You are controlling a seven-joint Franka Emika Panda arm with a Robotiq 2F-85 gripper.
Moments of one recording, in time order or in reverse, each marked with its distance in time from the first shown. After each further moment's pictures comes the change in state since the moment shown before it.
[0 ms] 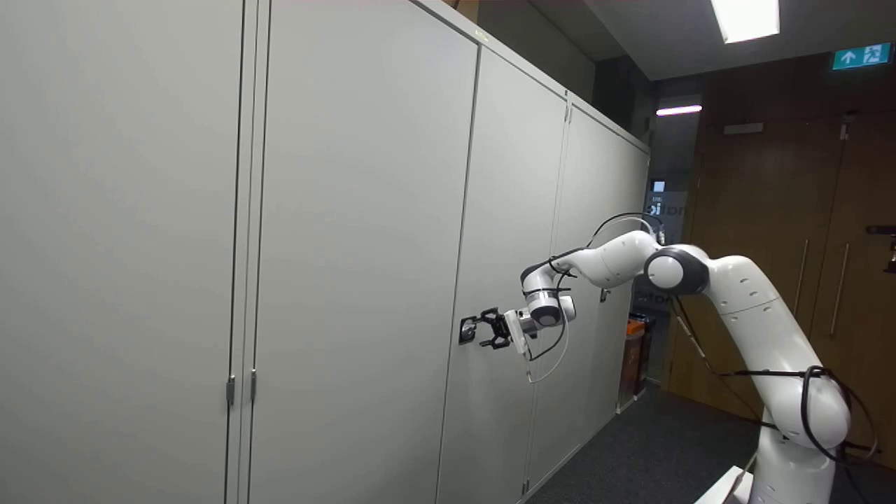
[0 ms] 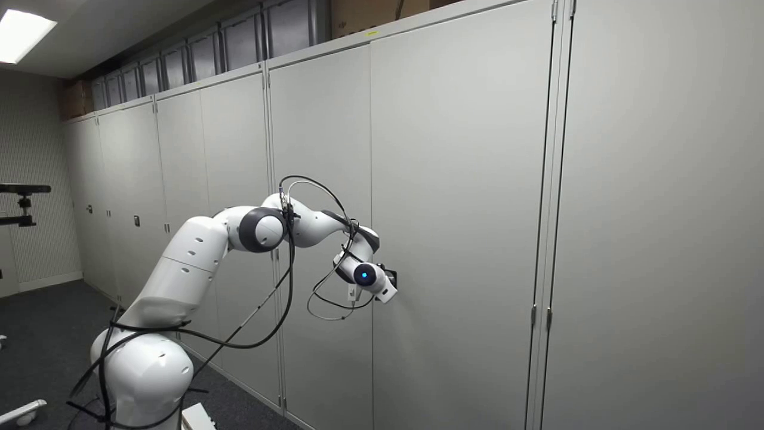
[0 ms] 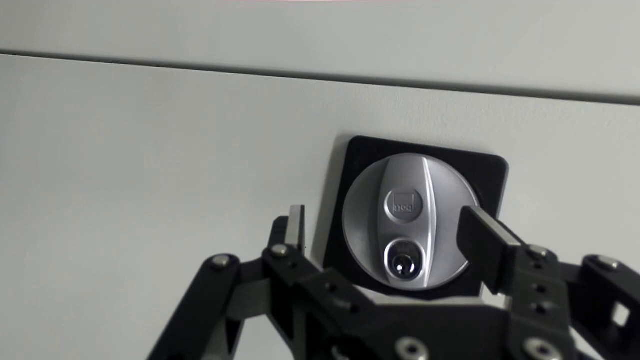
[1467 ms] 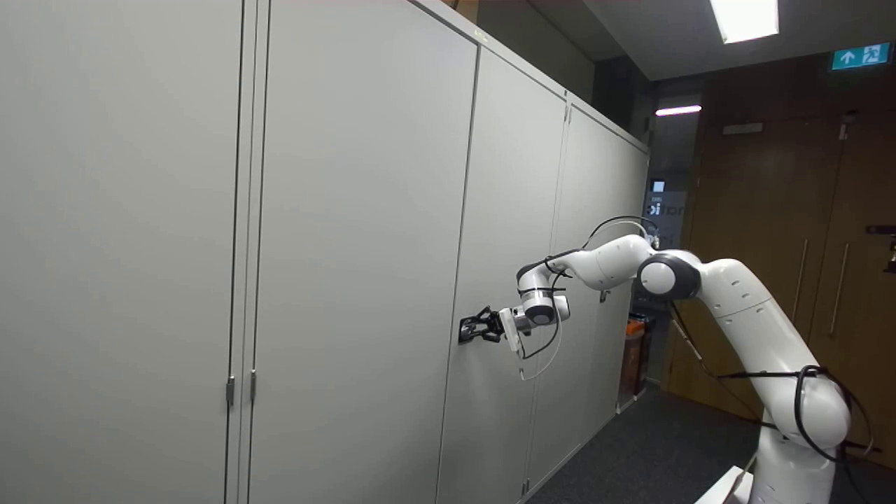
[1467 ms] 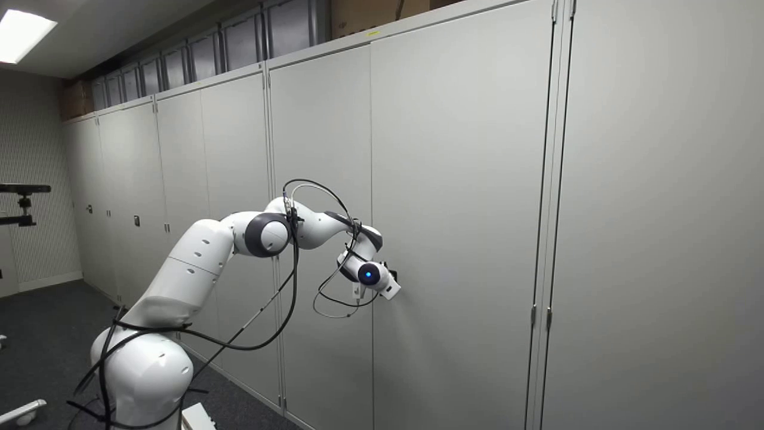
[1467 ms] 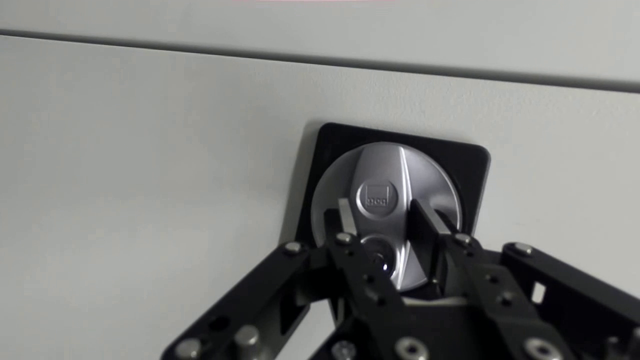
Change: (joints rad) arm -0.003 0.060 0.000 0.097 0.011 -0.007 -0.019
